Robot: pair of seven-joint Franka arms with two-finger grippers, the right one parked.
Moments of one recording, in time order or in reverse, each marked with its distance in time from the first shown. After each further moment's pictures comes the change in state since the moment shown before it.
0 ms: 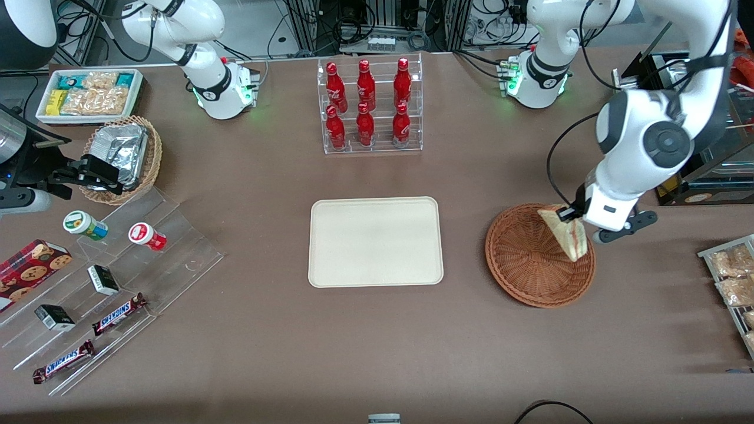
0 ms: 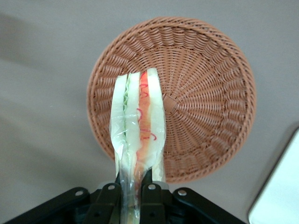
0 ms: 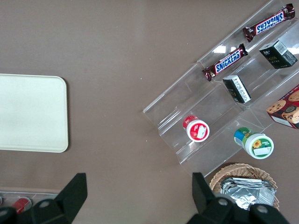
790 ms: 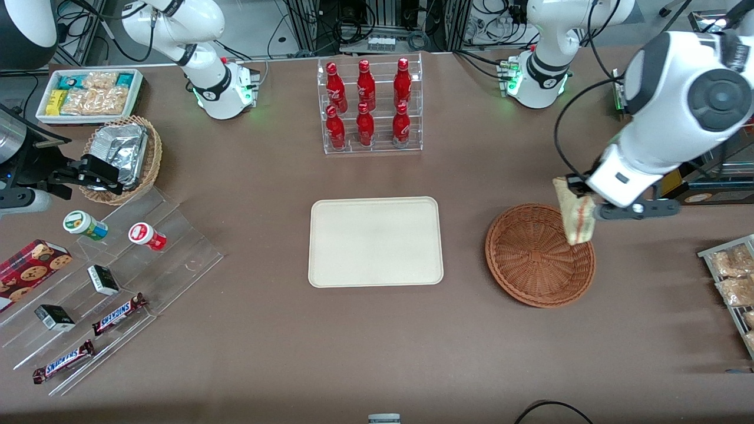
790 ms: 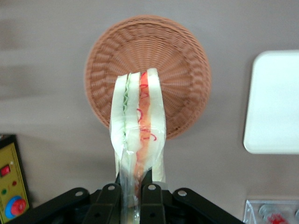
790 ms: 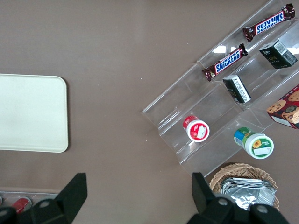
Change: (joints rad) arm -0.010 -0.004 -0.084 0.265 -0.001 -0.322 0.337
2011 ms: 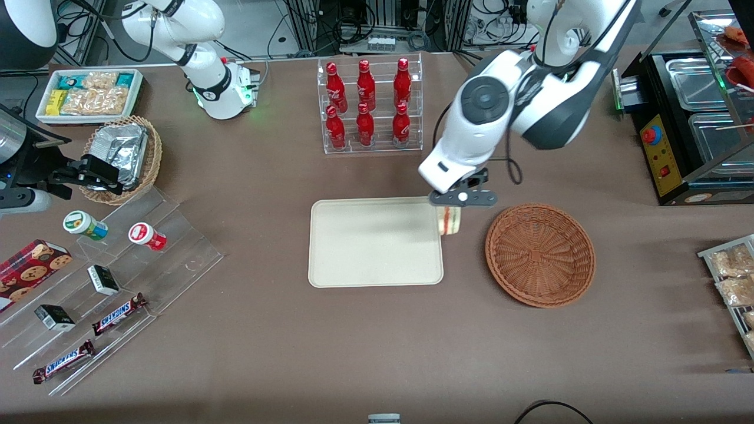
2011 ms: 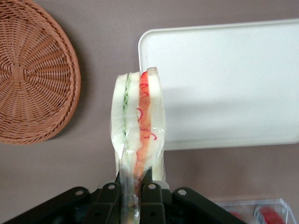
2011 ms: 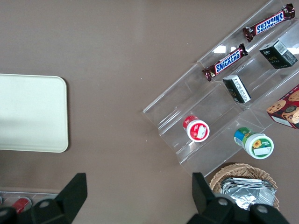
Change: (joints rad) arm -0.008 0.272 -0.474 0.072 0.142 0.181 -0.538
